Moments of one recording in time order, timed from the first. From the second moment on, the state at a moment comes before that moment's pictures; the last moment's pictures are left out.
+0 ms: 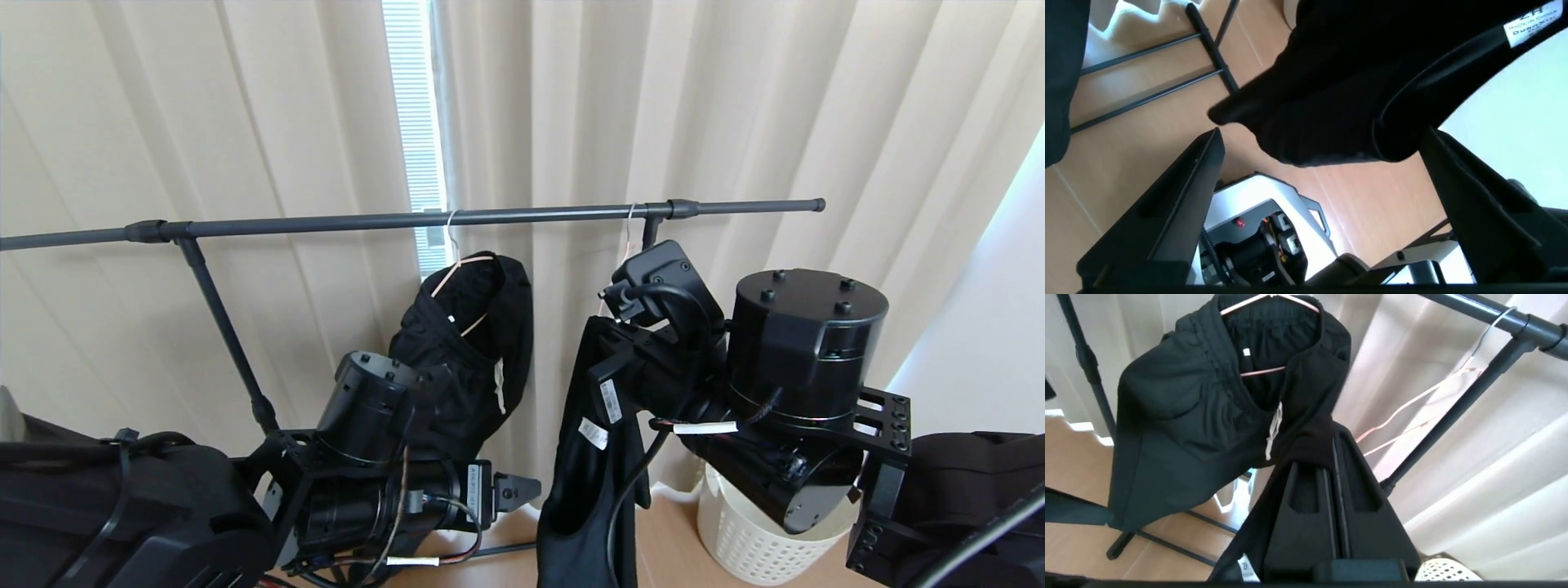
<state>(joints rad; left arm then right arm) -0.70 1.79 -0.70 -0.38 -0.10 -0.51 0.85 1.78 -0.84 -0.77 -0.47 -0.14</state>
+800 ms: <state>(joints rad) -0.73 1.92 -0.69 -0.52 0.04 -0.52 0.93 1.73 -0.81 -0.79 -0.48 -0.14</state>
